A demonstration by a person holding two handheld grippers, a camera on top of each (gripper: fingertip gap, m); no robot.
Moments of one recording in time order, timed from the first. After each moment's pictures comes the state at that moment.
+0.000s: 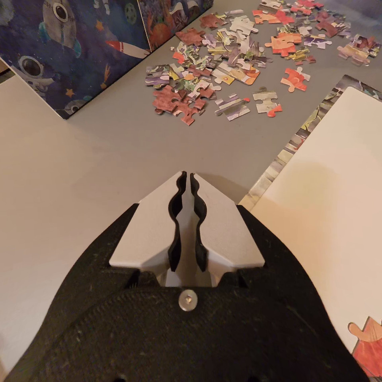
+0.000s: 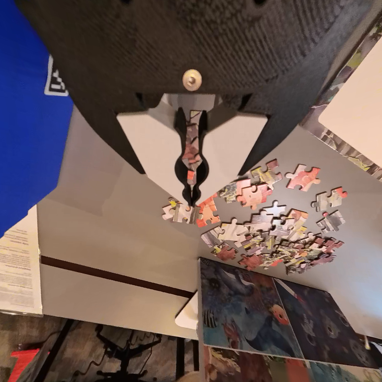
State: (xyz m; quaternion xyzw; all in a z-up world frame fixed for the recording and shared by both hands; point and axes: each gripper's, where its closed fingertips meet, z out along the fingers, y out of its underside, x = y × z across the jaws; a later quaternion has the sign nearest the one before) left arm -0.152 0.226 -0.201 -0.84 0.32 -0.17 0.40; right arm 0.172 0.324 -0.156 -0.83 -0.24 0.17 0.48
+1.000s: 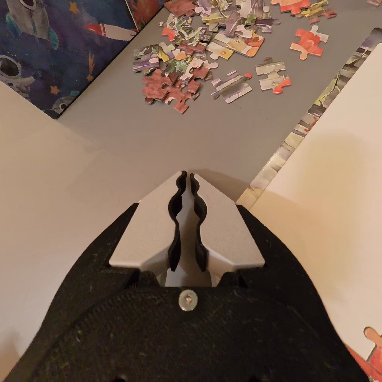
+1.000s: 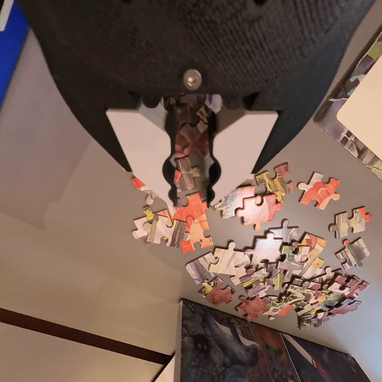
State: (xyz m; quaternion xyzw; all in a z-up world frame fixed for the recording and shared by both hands) left arm -0.149 0.223 -0.215 -0.85 0.36 -0.12 0.38; right arm 0.146 0.330 -0.211 -0.86 -0.28 0.17 0.38
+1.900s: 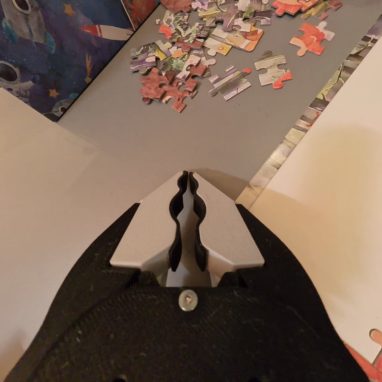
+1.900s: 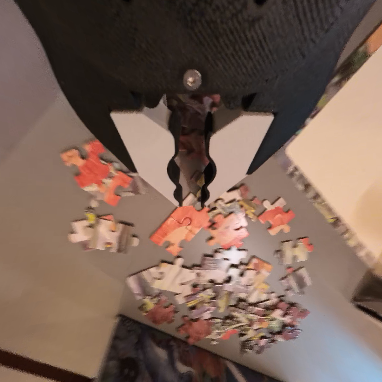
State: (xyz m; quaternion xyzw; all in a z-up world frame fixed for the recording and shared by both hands) left arm -0.148 0.221 -0.217 -0.84 0.37 -0.10 0.38; right arm 0.119 0.291 -0.213 -0.85 -0.34 0.22 0.34
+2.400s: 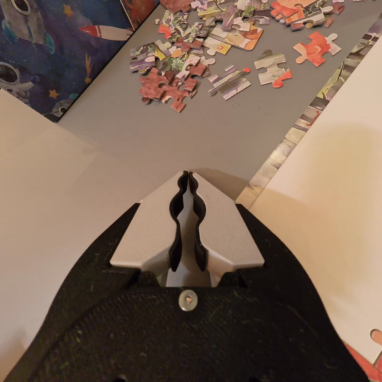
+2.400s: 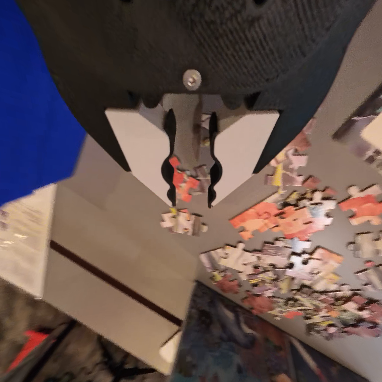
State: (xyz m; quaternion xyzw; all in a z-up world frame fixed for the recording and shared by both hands) left arm -0.148 0.221 -0.217 -0.84 0.37 -0.10 0.38; right arm 0.164 0.323 -0.179 -0.83 -0.33 0.07 0.45
